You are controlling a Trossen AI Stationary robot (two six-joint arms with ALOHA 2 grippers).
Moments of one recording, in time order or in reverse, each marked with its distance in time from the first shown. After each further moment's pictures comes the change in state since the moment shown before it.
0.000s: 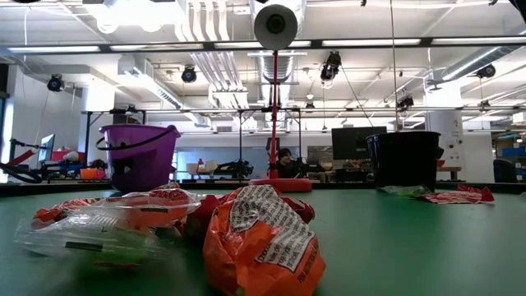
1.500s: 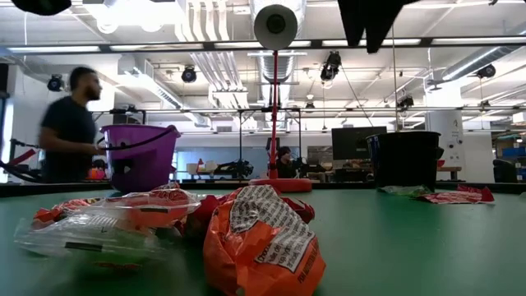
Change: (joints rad) left arm -0.080 -0.171 0.000 -0.178 -0.456 0.117; right arm 0.130 -0.003 -0.070 -0.841 0.249 0.625
